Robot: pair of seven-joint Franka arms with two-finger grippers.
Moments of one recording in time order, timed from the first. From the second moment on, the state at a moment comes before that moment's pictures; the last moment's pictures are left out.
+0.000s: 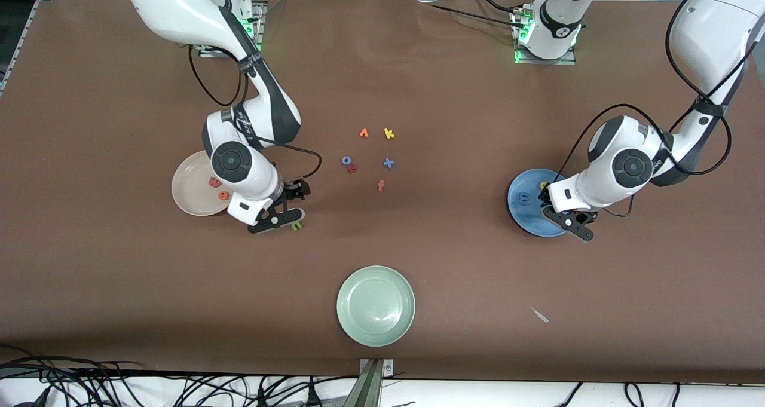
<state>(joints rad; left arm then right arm) 0.57 0.60 -0.73 -1.95 0.53 2.29 0.12 0.47 0.60 -0.06 -1.72 0.07 2.28 0.00</state>
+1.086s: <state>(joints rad) 0.25 0.24 -0.48 -1.45 0.10 1.64 0.10 0.47 0.72 -0.06 -1.68 0.07 2.45 -0.18</state>
